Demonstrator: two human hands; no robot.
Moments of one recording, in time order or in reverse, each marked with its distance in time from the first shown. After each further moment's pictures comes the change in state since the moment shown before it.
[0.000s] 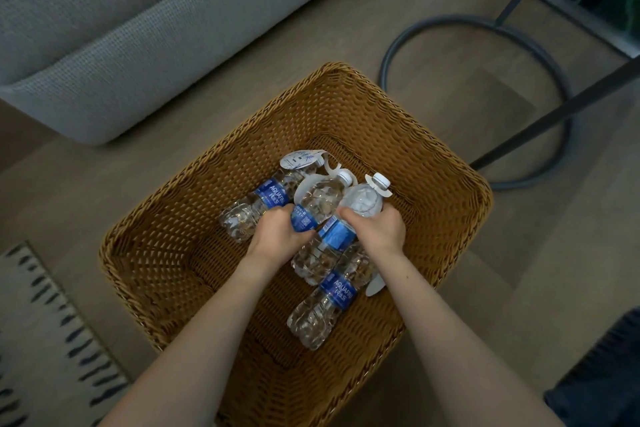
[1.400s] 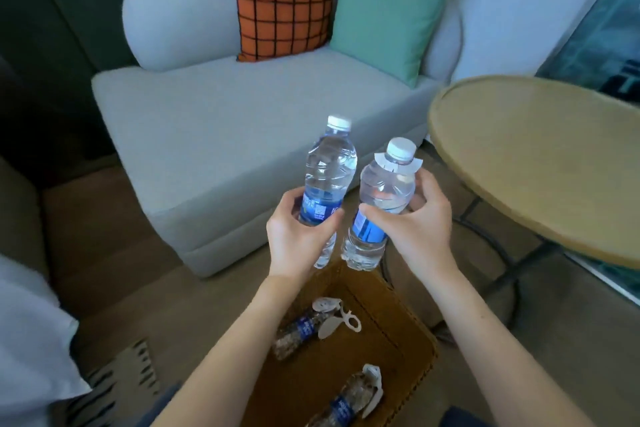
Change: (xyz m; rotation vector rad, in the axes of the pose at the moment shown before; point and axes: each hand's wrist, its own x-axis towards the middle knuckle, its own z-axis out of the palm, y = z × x) left_hand -0.081 0.267 -0.357 -0.718 0.708 0.158; right_hand -0.179 -0.358 -0.227 0.441 -0.061 -0.886
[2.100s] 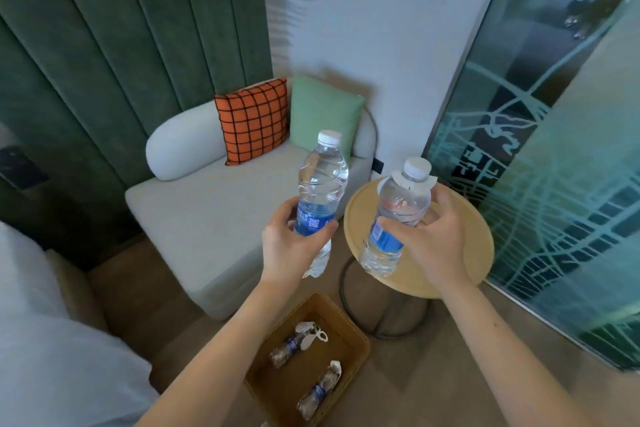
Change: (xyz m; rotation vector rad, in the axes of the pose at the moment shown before) left_hand -0.006 0.526 -0.073 0.018 -0.208 0.067; right_hand 0.029 -0.485 -0.203 -0.036 0.146 0.020
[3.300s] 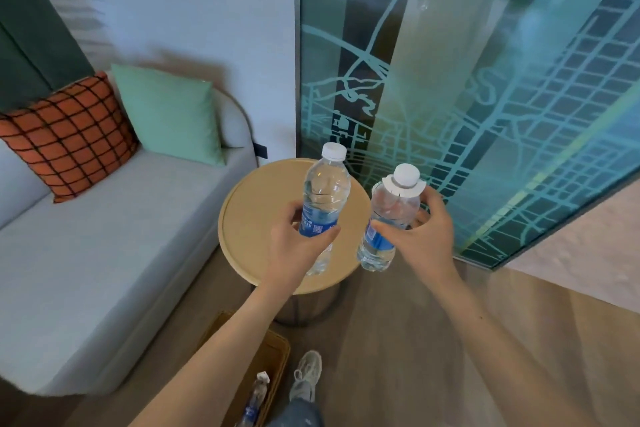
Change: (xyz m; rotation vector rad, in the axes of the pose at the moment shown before) left_hand 0.004 0.020 0.296 -0.100 -0.456 -0.013; right_hand 0.057 0.107 -0.233 -0.188 0.367 0.132
